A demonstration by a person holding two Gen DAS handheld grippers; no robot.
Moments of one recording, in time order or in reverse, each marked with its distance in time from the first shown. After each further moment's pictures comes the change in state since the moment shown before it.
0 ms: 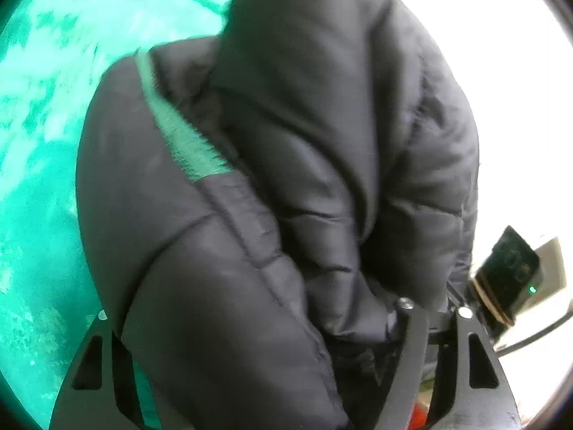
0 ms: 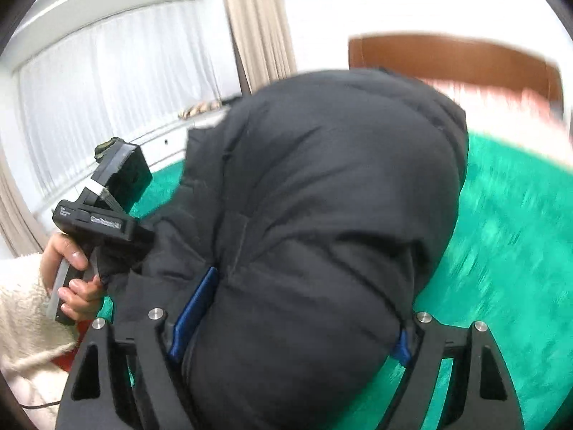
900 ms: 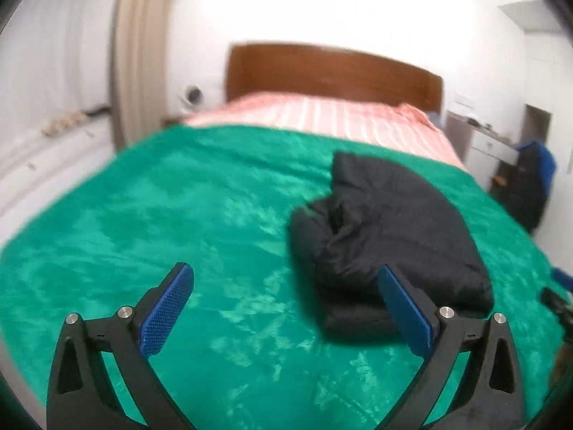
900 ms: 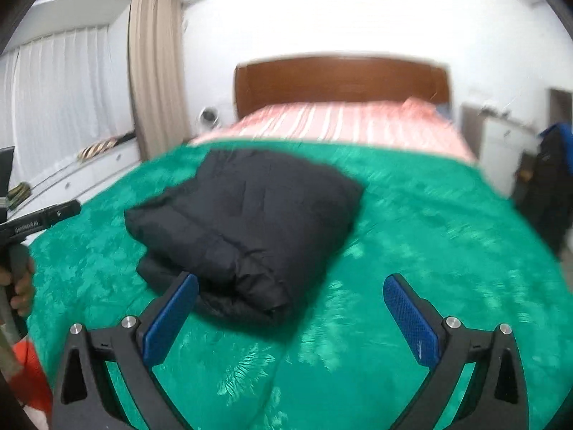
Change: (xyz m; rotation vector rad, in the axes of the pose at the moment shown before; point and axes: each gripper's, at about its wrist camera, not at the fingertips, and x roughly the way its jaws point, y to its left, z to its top) left arm -0.077 -0.096 0.001 0.287 -0.546 0.662; right arm -0.074 -0.079 -0.004 0.186 -0.094 -0.458
